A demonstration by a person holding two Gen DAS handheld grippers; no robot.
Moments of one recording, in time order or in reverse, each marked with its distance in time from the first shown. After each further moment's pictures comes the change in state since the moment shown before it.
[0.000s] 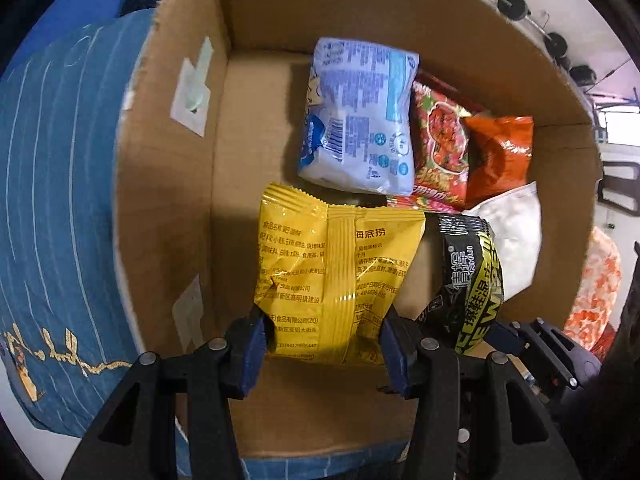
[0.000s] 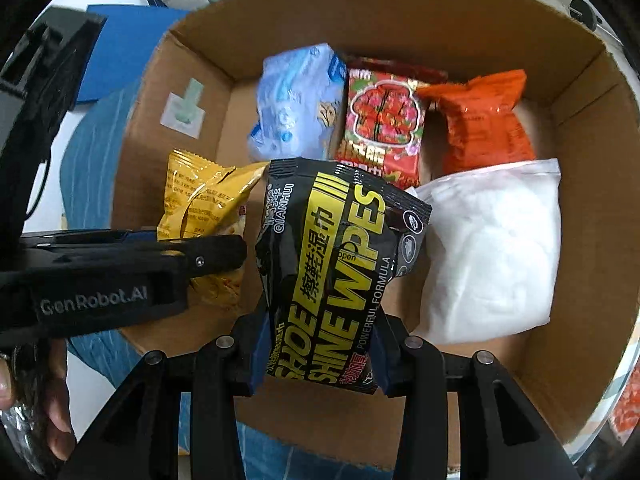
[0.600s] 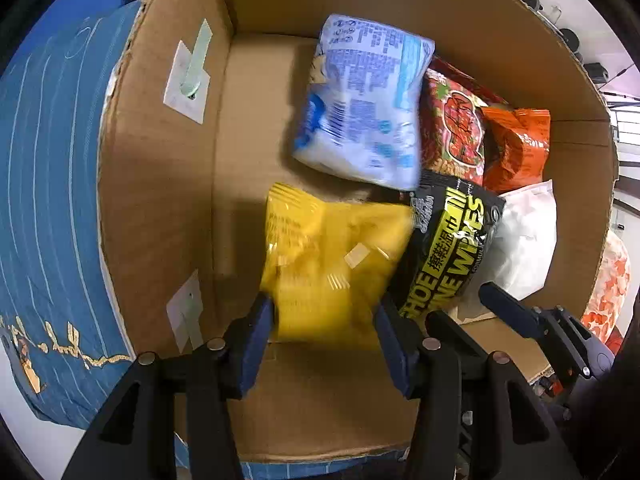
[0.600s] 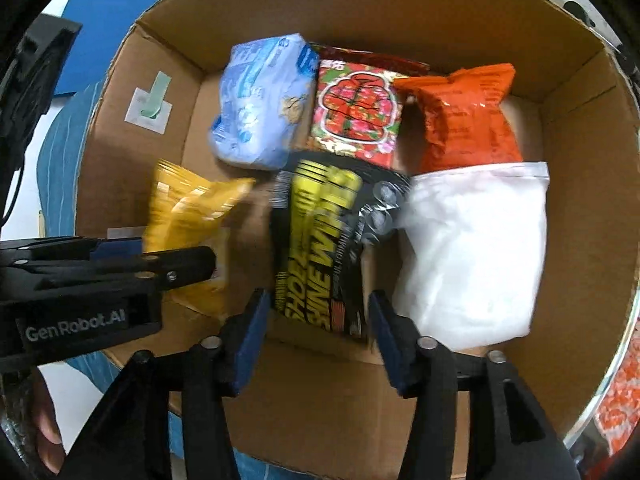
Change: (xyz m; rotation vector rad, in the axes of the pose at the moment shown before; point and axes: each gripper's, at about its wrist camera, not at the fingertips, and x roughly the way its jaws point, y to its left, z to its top) left arm 0.007 -0.011 -0.004 -0.020 0.036 0.037; right arm 0.013 -0.003 0.013 0.006 0.034 -0.082
